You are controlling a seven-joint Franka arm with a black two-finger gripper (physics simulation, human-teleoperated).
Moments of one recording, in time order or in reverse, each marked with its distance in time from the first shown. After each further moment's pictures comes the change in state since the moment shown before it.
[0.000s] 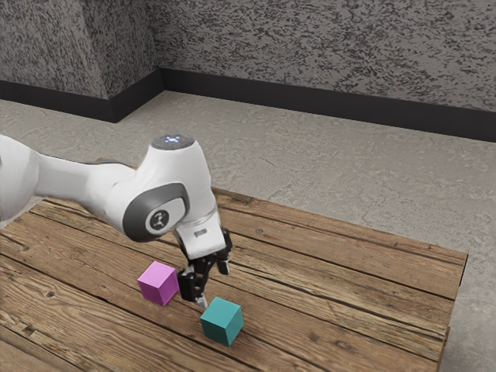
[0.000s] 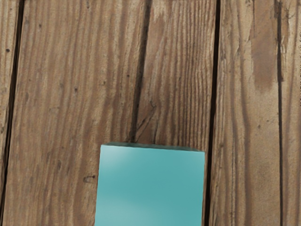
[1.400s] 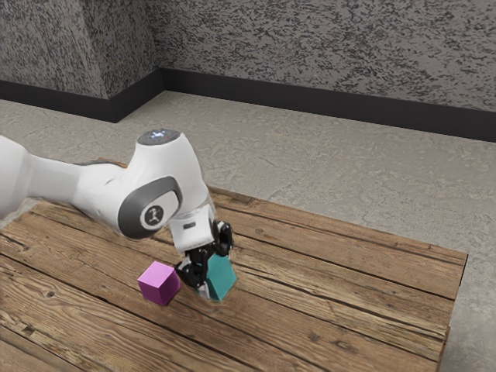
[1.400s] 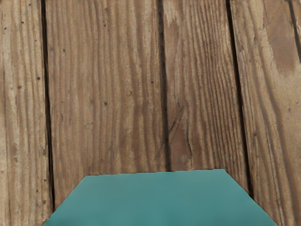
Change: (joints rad) arm 0.022 -0.012 0.004 -0.012 -0.038 0.087 0.210
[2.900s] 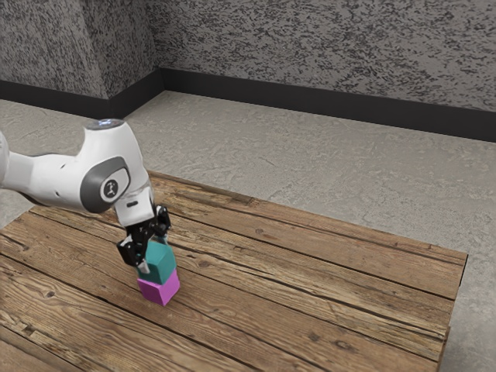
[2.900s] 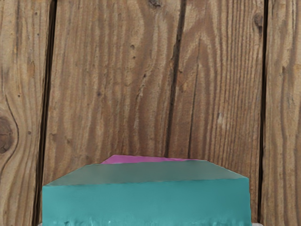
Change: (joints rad) arm 0.137 0.051 0.207 0.008 0.065 -0.064 0.150
